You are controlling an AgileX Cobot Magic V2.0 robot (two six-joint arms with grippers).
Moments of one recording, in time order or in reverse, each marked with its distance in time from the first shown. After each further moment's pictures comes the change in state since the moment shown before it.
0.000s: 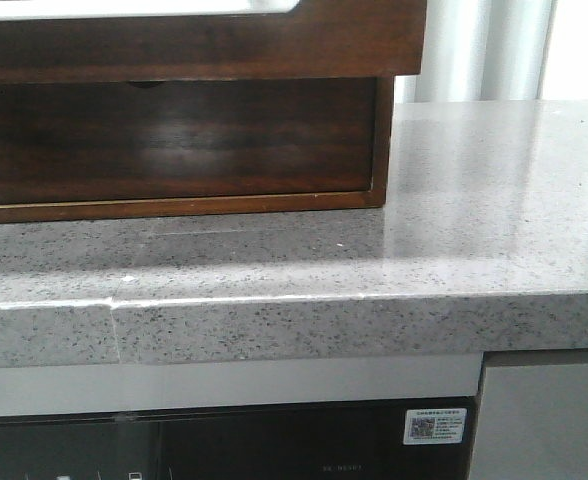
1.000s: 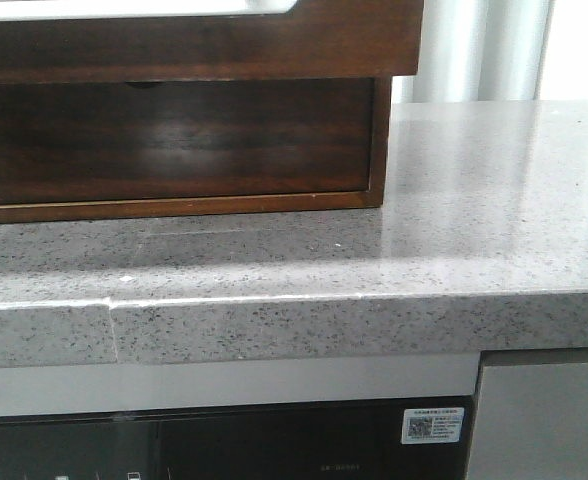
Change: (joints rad) left arm 0.000 0.000 0.000 0.000 0.000 0.000; right arm -0.618 -0.285 0.171 -0.523 0.062 0.915
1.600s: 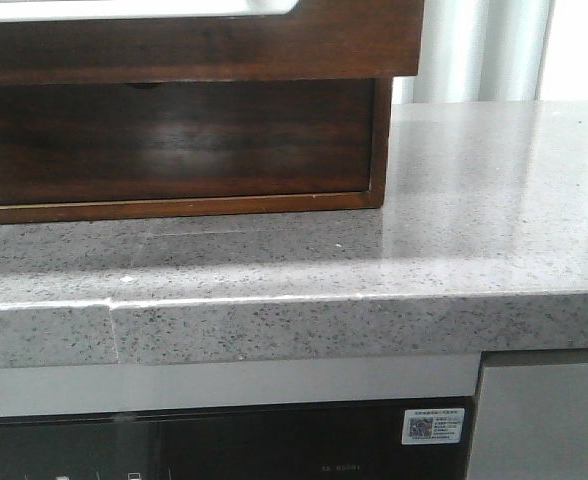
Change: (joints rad) left arm 0.000 0.000 0.000 0.000 0.000 0.000; right arm -0.087 -0.100 0.000 0.020 0.233 -0.087
